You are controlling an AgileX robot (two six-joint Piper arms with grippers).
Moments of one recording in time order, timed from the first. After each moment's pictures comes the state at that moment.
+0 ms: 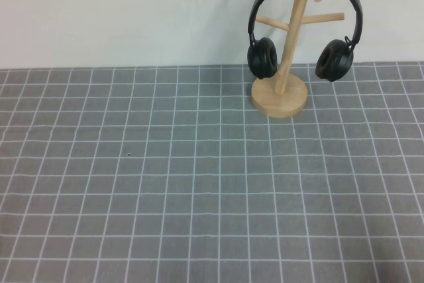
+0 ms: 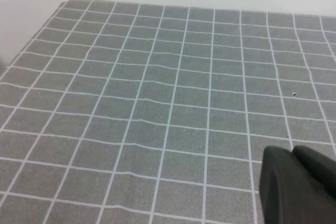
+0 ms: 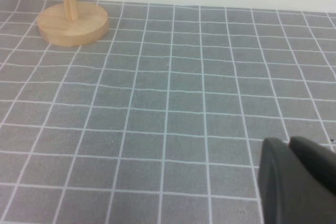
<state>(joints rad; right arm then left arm) 0.04 -0.01 0.03 -0.01 0.37 -0.02 0.07 -0.01 0.02 -0.03 0.37 0.03</state>
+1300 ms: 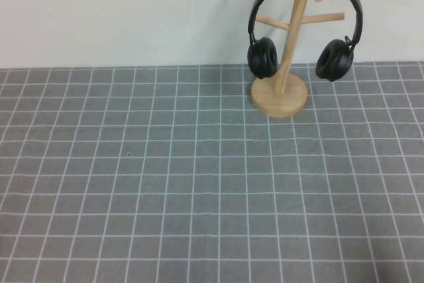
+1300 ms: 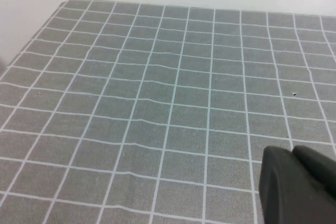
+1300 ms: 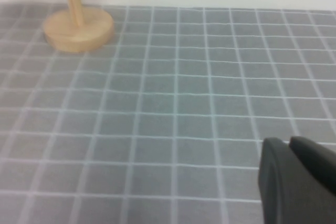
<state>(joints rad) 0.04 -0.01 0.03 0.02 0.37 -0.02 0.07 -0.01 0.02 -0.03 0.37 0.03</state>
